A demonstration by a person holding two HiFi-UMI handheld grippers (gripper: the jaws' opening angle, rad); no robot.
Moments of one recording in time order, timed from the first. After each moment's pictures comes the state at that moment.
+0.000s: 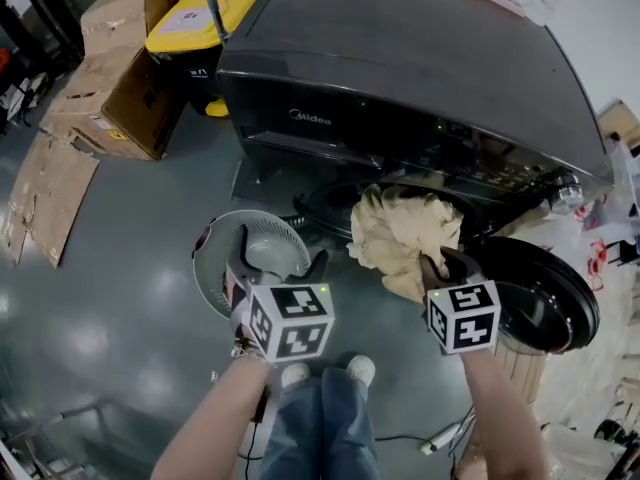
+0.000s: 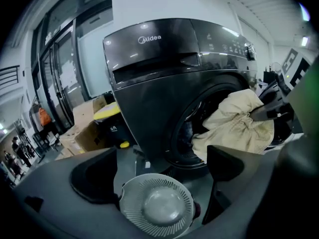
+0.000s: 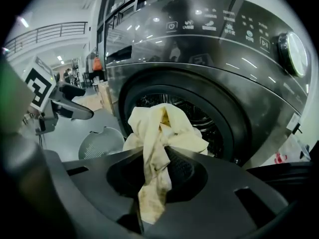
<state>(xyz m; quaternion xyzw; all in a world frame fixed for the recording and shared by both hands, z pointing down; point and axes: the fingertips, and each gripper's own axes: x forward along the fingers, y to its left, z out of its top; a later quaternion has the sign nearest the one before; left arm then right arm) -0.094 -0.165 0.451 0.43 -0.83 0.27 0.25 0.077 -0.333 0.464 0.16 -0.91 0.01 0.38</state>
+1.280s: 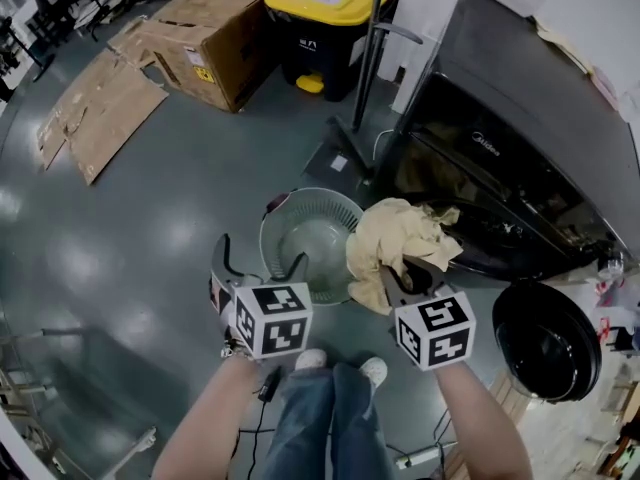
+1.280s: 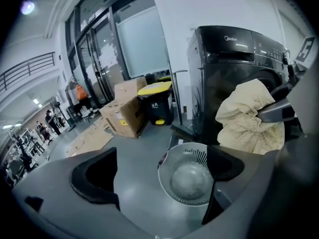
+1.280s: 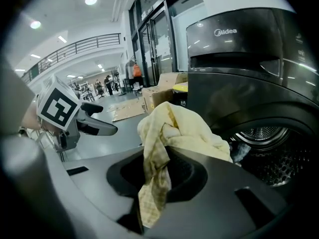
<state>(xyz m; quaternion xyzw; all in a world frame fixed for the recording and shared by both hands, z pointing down) -0.165 0.058 0.466 0.26 -0.88 0.22 0.32 -0.063 -0.115 0.452 -0.07 -0.94 0.01 0.34</state>
